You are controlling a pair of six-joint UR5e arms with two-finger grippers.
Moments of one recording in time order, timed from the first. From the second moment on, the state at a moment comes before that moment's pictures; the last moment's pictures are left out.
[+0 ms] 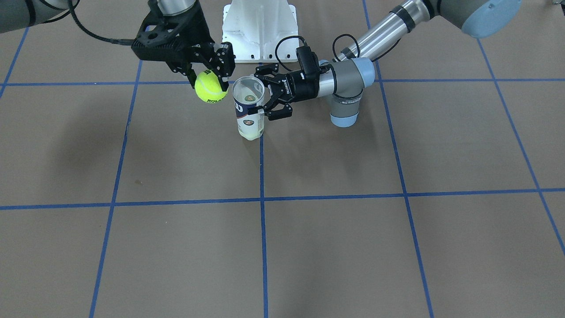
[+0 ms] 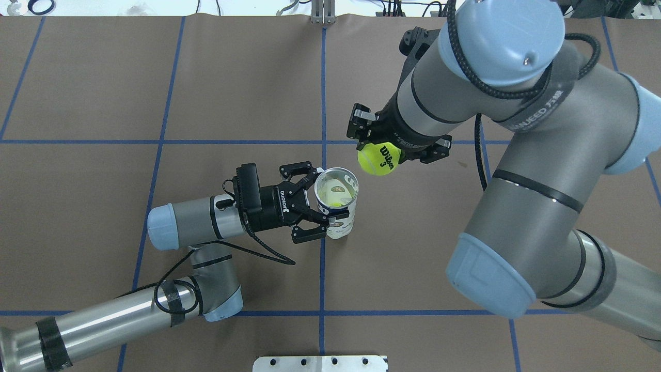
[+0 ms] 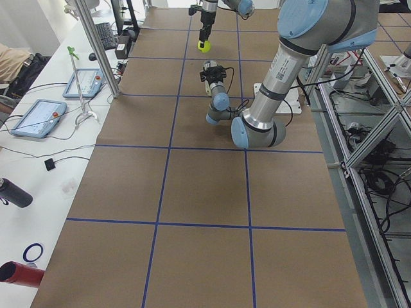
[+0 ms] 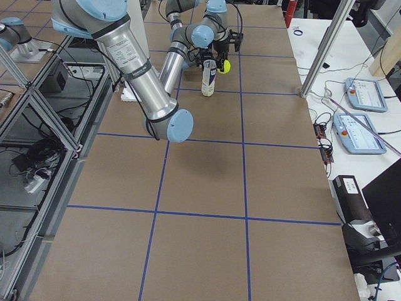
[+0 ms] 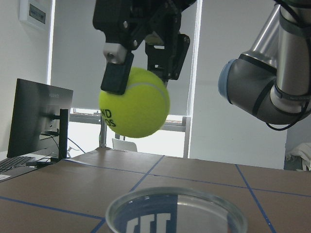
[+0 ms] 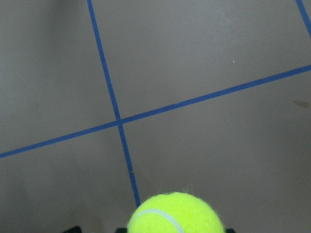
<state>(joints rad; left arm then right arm) -0.40 -2.29 -1.05 -3.70 -1.64 -0.33 0.64 -0.85 2.08 -1.91 1.91 1.45</state>
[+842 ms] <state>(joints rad) -0.40 -2.29 -1.05 -3.70 -1.64 -0.33 0.53 -0.79 2.09 -1.96 1.83 1.51</state>
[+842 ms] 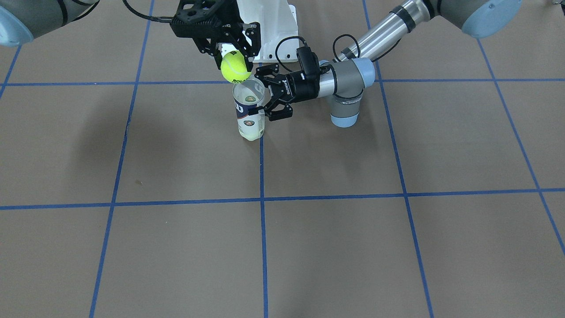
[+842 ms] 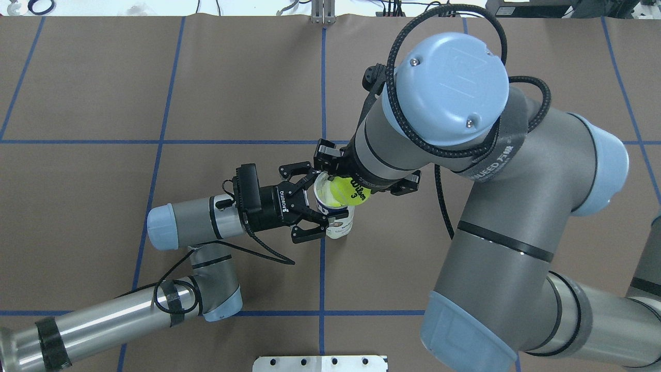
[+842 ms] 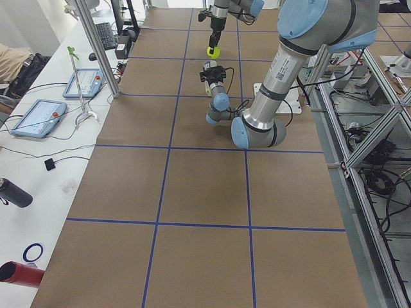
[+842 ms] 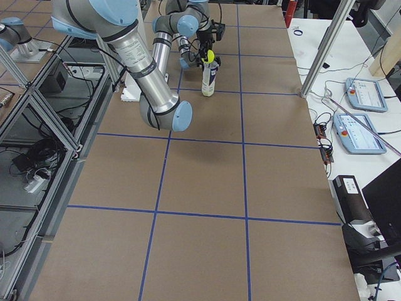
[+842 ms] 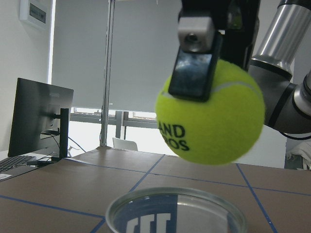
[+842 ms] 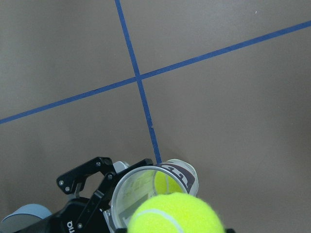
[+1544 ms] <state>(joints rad) -0.40 -2.29 -1.05 -3.70 -1.64 -0.33 0.53 -0.76 2.06 -1.97 1.79 1.51</state>
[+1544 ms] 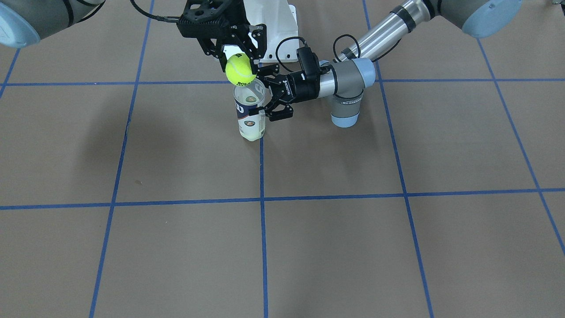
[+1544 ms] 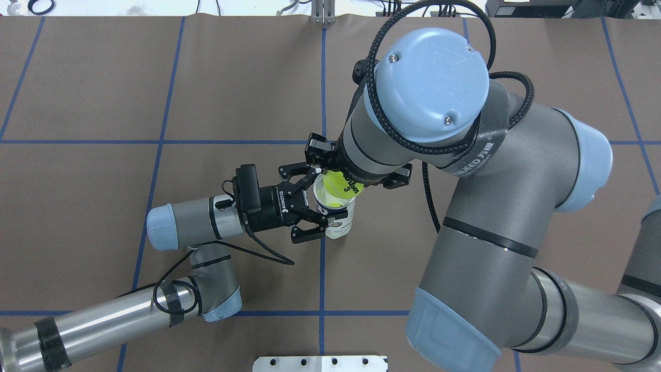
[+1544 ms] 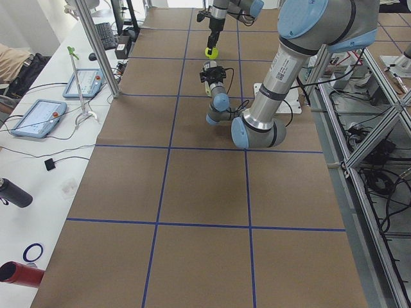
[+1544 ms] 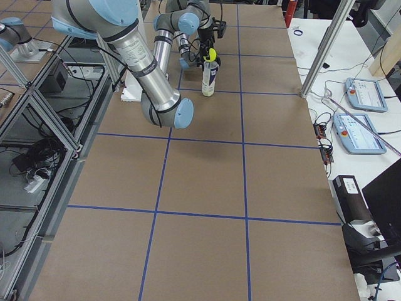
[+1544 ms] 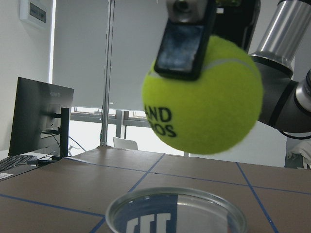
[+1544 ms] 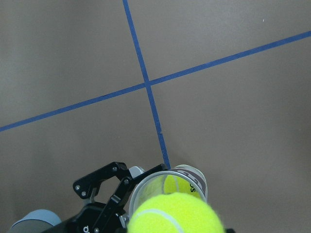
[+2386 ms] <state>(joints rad) -0.40 -2.29 -1.05 -3.70 -1.64 -0.33 0.52 -0.74 2.06 -1.97 1.78 1.51</state>
